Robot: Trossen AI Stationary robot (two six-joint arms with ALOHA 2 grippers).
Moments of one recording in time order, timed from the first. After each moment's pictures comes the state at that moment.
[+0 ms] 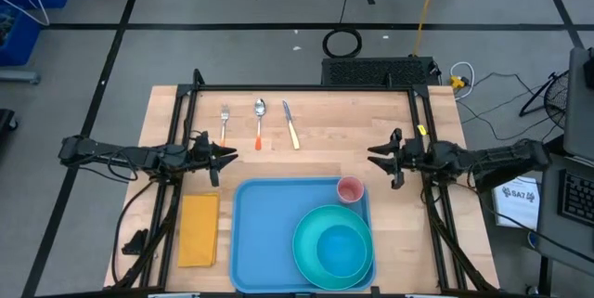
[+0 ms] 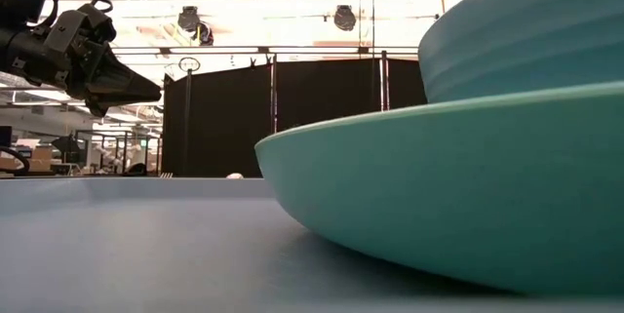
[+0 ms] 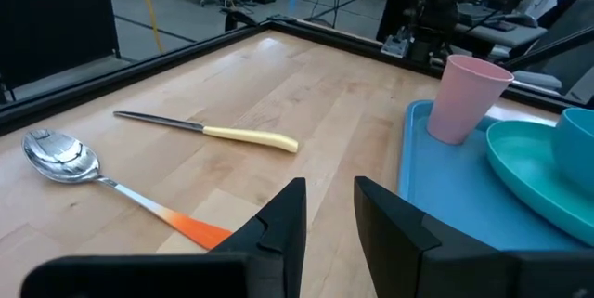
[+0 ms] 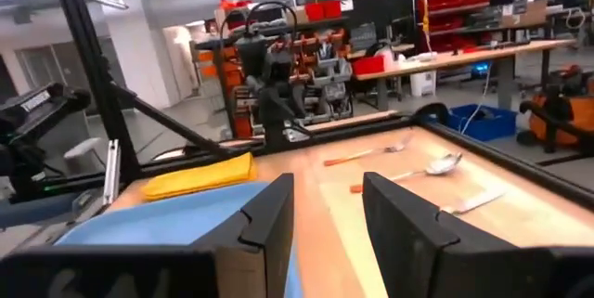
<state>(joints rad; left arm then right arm) -0.11 0.27 0.03 0.02 -0.39 -0.30 0.05 0.28 0.02 0.36 0.17 0.15</state>
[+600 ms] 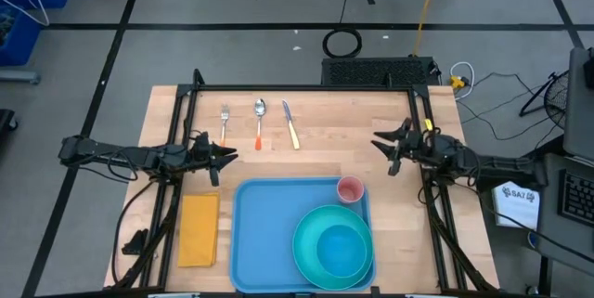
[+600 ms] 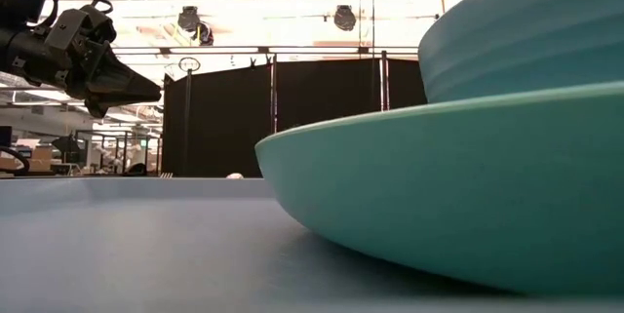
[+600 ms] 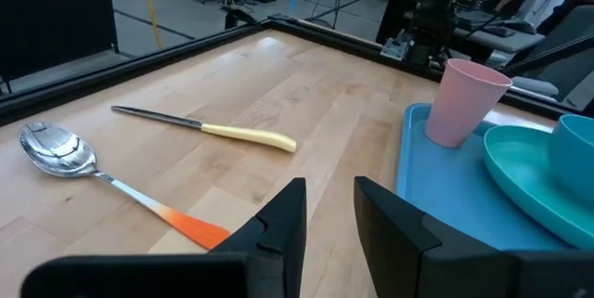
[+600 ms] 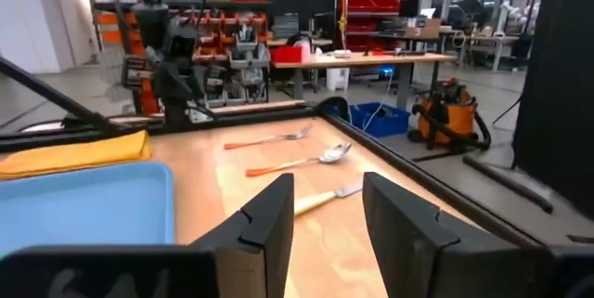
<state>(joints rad) -0.11 0.27 0.03 0.02 -0.39 -0.32 -0.14 0.11 0.04 0.09 0.21 0.02</state>
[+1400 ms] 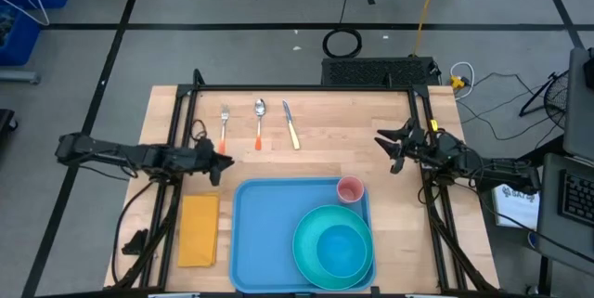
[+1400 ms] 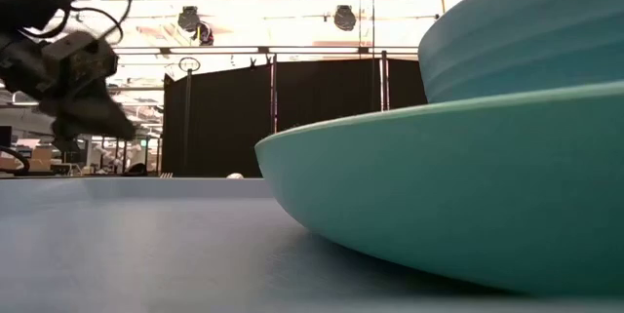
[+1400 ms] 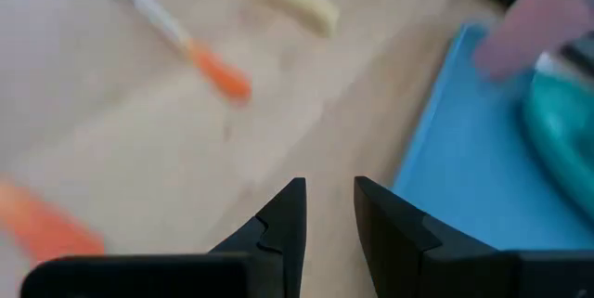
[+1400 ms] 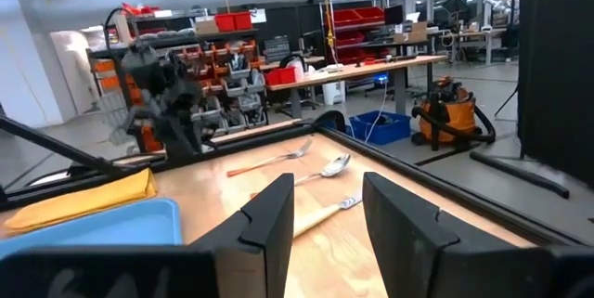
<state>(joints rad) -0.11 0.37 0.12 -0.34 -0.31 -0.73 -0.15 0.01 0.02 0.07 0.24 0.12</state>
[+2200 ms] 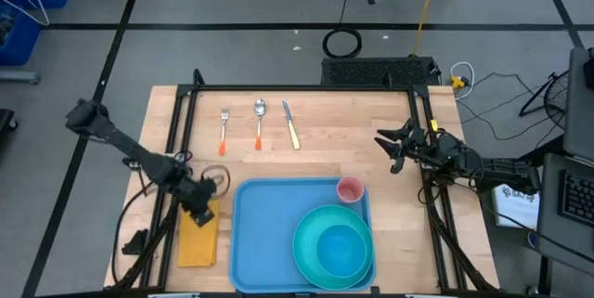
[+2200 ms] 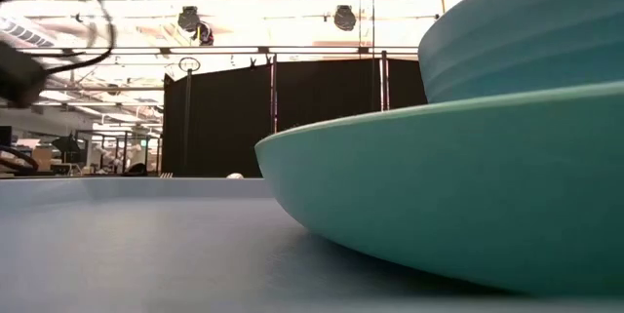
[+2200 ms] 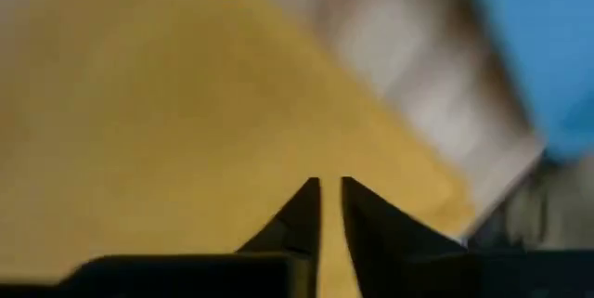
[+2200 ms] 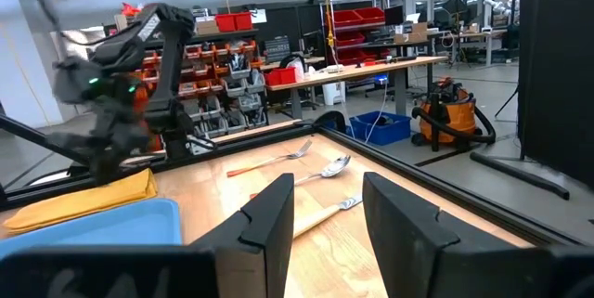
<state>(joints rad) -0.59 0.96 0.41 -0.61 0.31 -1.38 -0.15 0.01 0.02 0.07 0.23 0.12</state>
